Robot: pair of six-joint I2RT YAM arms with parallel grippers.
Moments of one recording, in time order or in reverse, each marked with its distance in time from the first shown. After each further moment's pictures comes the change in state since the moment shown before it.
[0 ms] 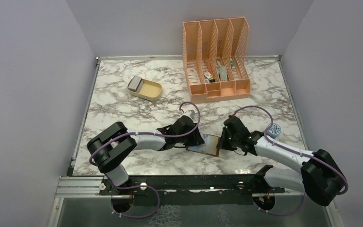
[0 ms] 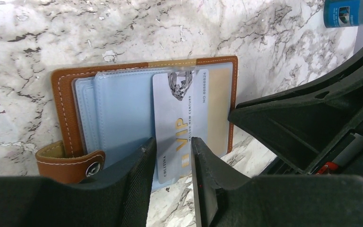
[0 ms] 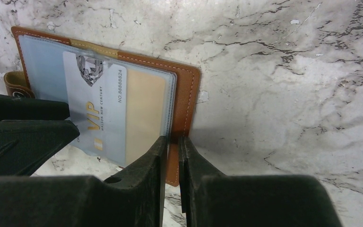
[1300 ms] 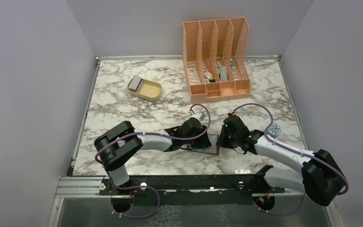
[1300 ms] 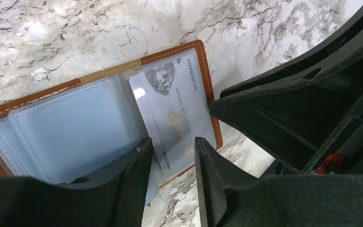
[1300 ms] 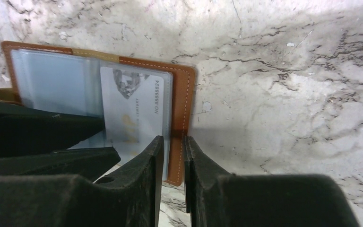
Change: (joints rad) left arm -0.076 0.076 0.082 0.010 -0.023 0.106; right arm 0.000 0.002 0.012 0.014 0.023 -0.045
